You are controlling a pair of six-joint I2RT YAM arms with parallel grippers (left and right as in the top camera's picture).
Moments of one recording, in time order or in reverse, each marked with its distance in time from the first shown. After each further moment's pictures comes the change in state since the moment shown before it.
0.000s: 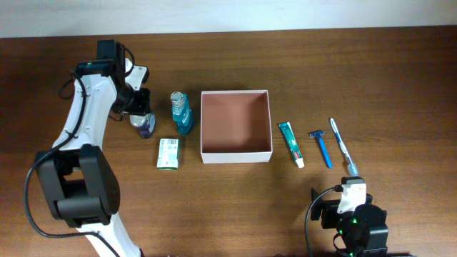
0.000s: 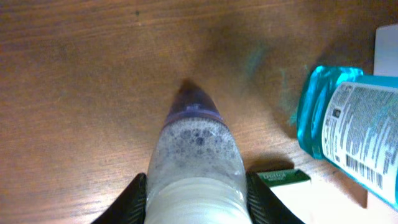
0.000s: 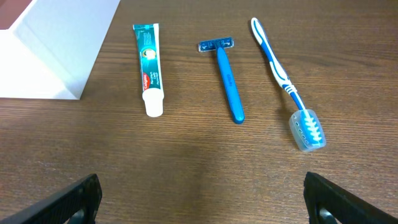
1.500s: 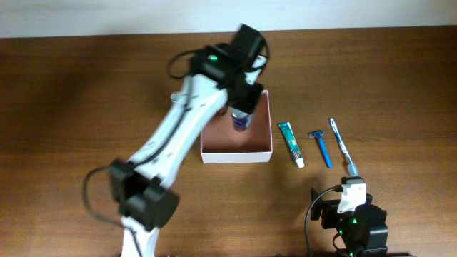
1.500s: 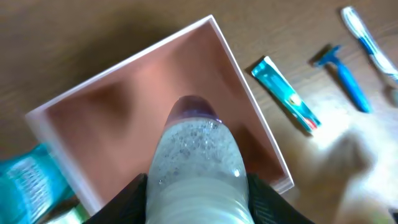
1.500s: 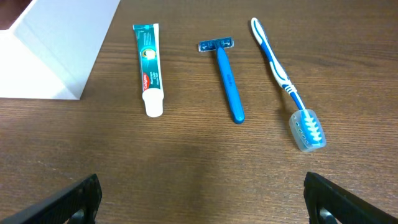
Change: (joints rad) left arm -0.651 0.100 0.499 -0.241 -0.031 -0.341; right arm 0.000 0.000 0.000 0.000 0.000 0.000
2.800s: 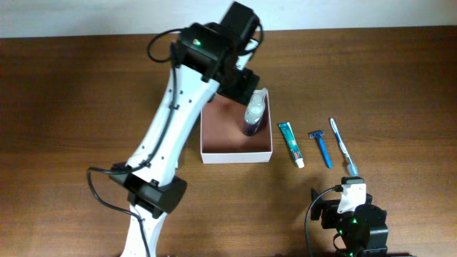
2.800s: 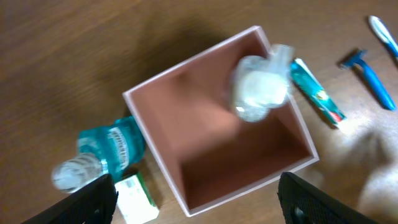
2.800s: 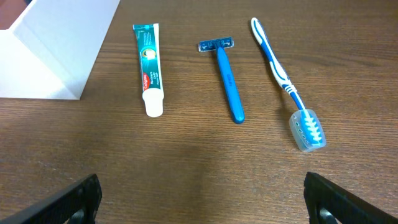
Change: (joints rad) left arm 0.051 0.121 0.517 -0.392 -0.101 0.050; right arm 0.000 0.000 0.000 0.000 0.001 0.000
